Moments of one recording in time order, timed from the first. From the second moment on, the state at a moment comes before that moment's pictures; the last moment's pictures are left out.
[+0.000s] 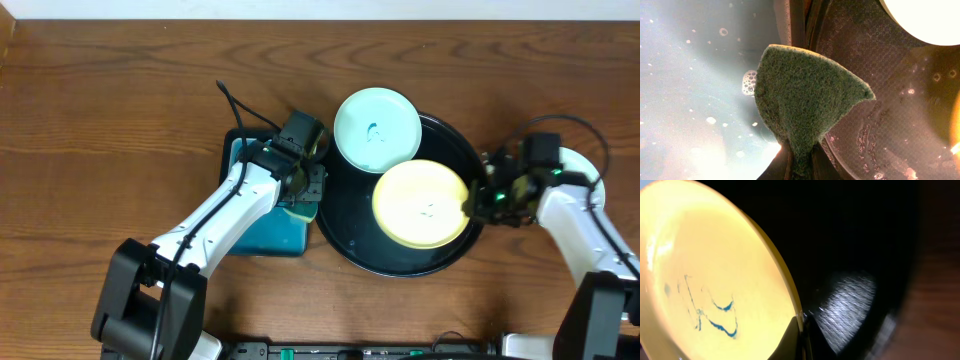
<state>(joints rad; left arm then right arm) -0.48 1.66 1.12 -0.73 0.05 -0.41 -0.10 1.54 0.85 -0.71 -0.36 0.13</state>
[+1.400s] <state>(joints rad) -0.76 1.69 1.12 -0.56 -0.02 -0.43 0.18 1.51 0.61 -0.35 -0.33 0.34</state>
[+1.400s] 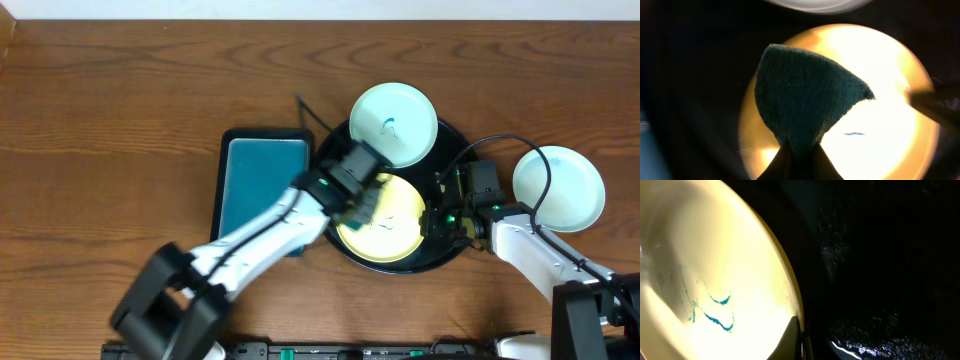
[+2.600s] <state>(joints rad) -0.23 1.85 1.12 -0.66 -0.02 -0.41 0.18 1.51 0.62 -0.36 -0.33 0.34</state>
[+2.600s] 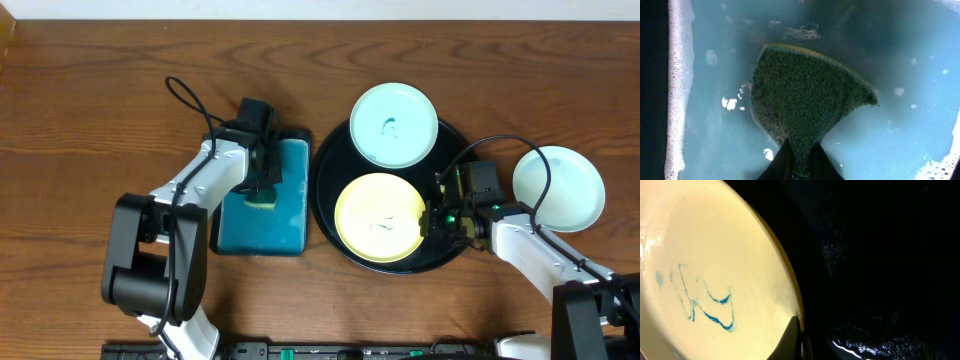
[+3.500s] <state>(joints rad) -0.23 1.64 1.12 -0.70 -0.02 -0.39 0.18 1.51 0.62 -0.37 -0.33 0.34</state>
